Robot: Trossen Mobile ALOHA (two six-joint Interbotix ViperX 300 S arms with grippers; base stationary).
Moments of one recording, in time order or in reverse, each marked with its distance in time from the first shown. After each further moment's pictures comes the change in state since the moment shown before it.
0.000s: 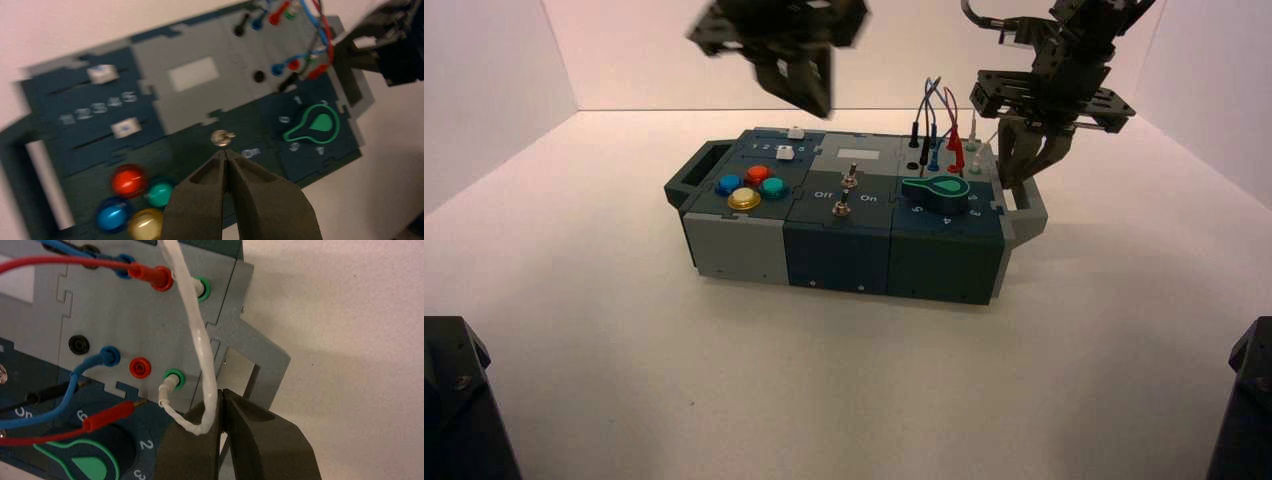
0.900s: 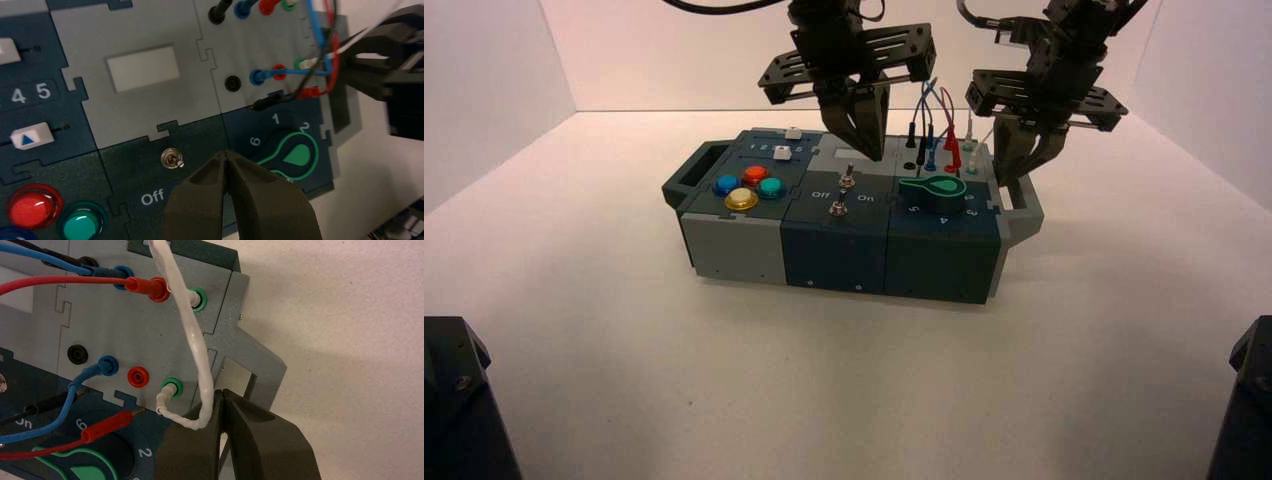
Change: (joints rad) left arm -0.029 0.212 -0.178 -0.074 0.097 -0.137; right arm 0.000 0.025 -0.017 0.000 -0.005 0.002
